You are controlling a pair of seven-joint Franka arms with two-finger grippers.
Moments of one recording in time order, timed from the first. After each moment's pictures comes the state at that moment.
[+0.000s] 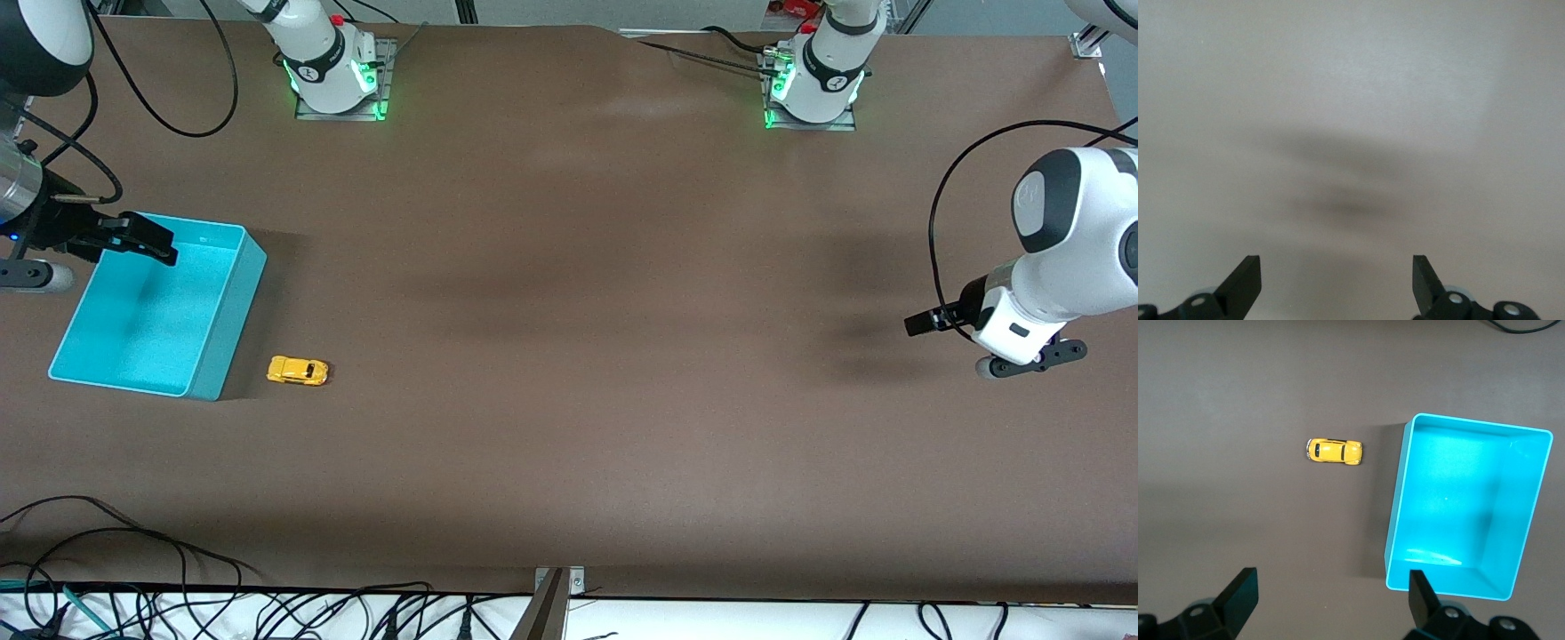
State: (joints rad) left arm 0.39 0.28 -0.38 -1.81 0.14 1.95 -0.27; right arm 0.07 0.13 -0.06 -1.55 -0.01 1.64 0.03
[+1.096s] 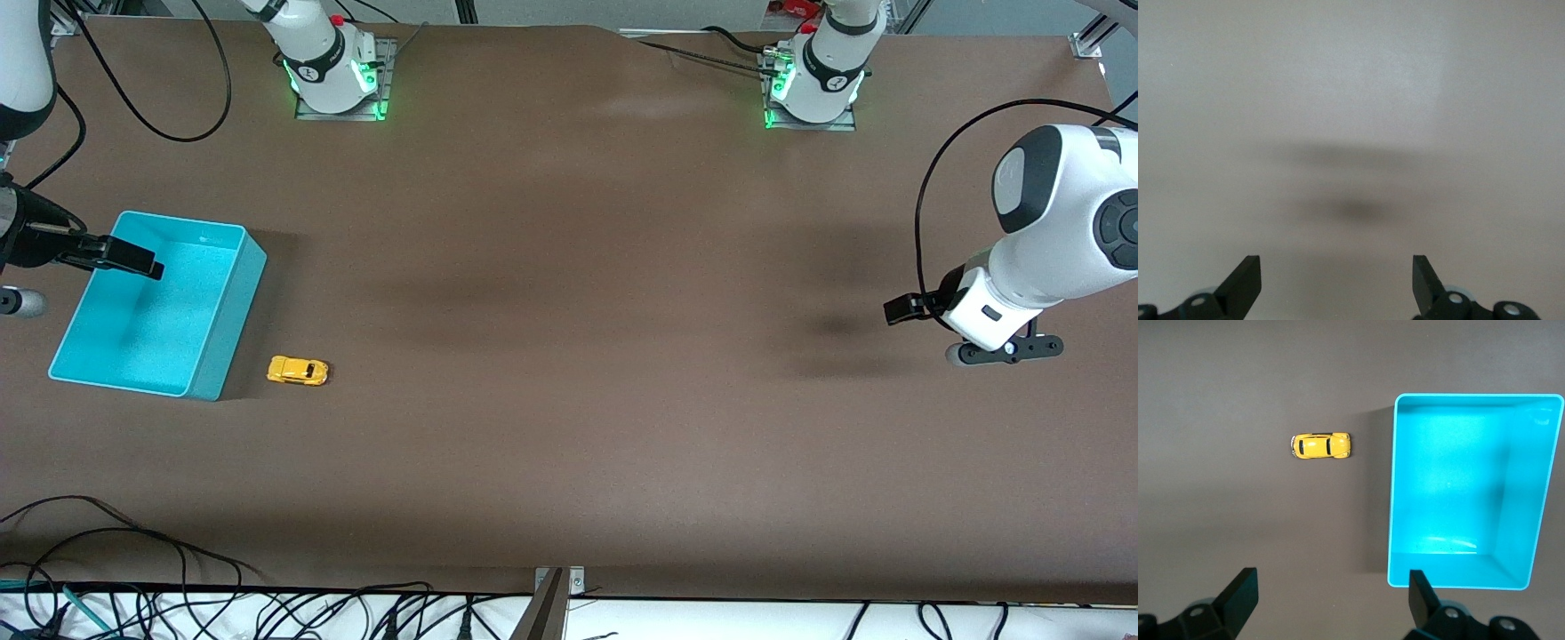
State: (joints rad) left arm 0.39 0.25 -0.44 -1.80 0.14 1.92 -0.21; right arm 0.01 0.18 -0.09 -1.56 0.06 1.64 0.04
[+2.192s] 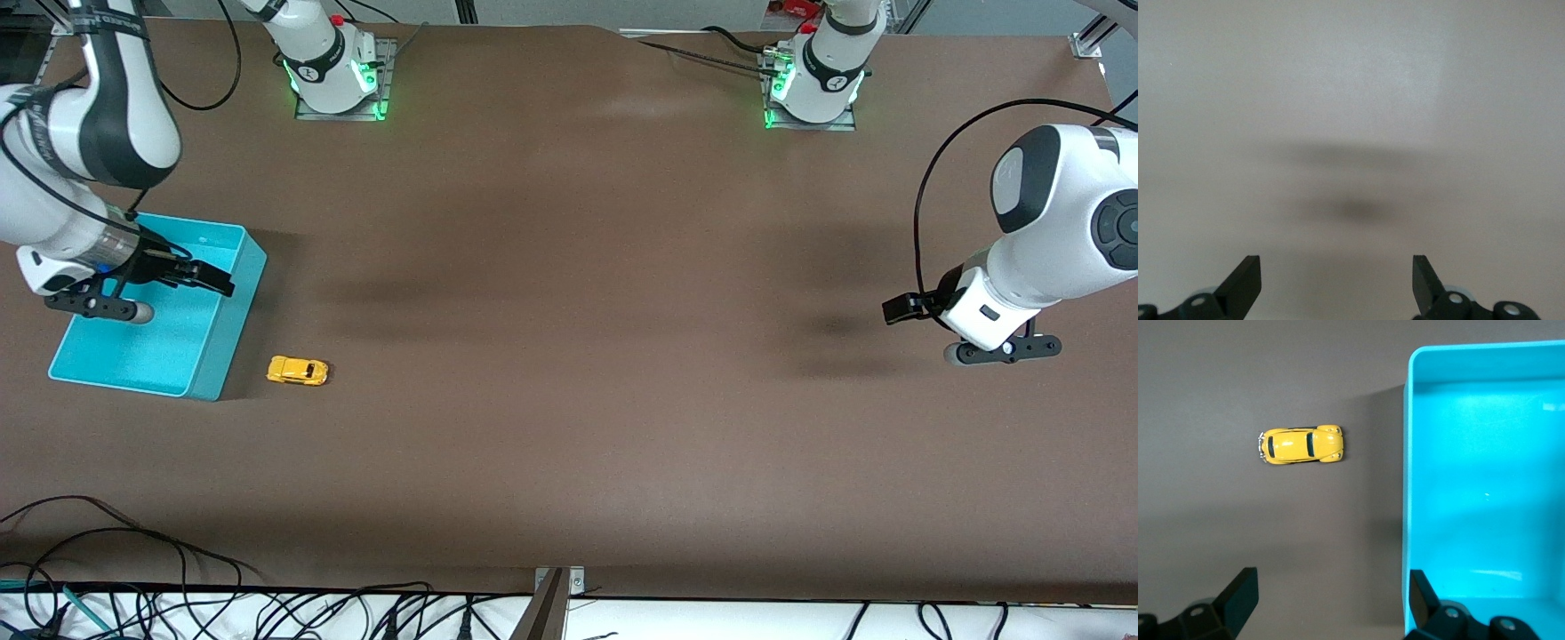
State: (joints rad) left arm 0.39 0.25 -0.44 -1.80 0.14 1.92 -0.21; right arm 0.00 0.10 -0.08 -2.10 0.06 2.19 0.05
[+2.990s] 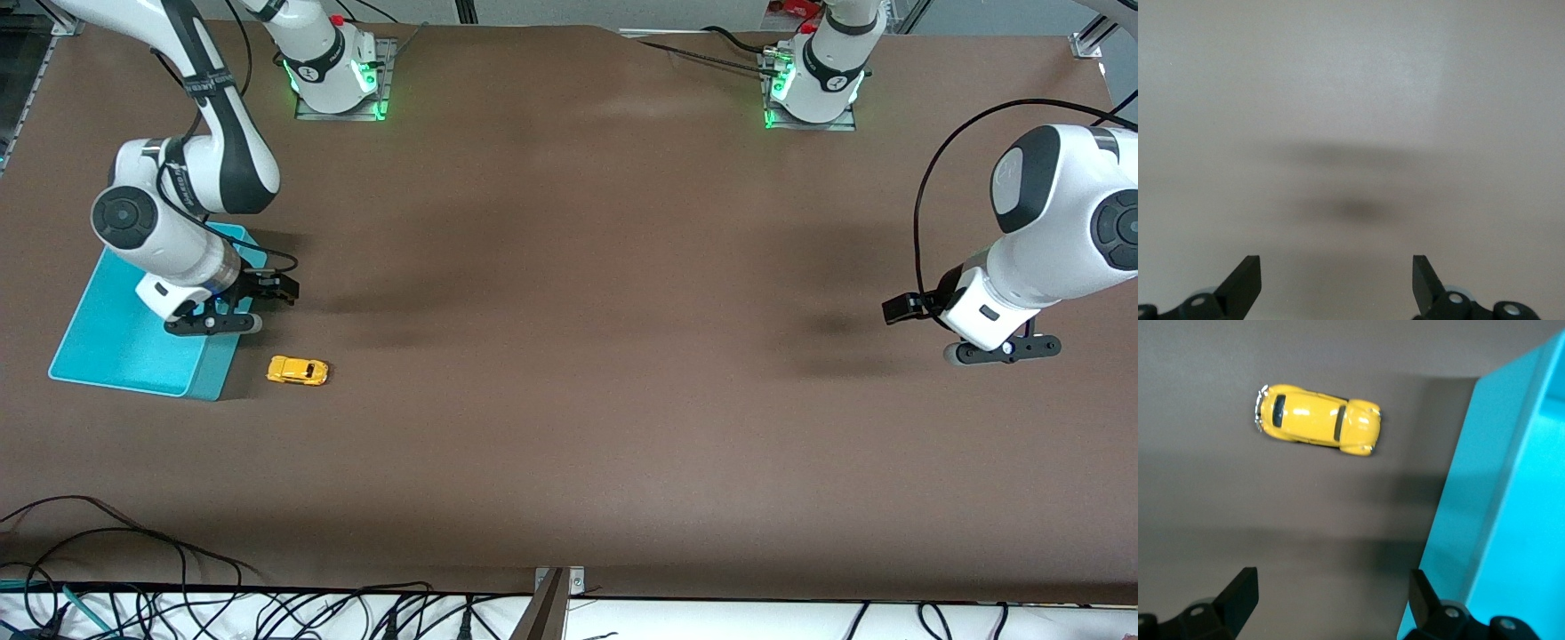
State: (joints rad) left arm 0.39 0.25 -0.44 -1.80 0.14 1.92 -0.21; right arm 0.01 0.27 0.04 -2.13 -0.15 2.34 0.05
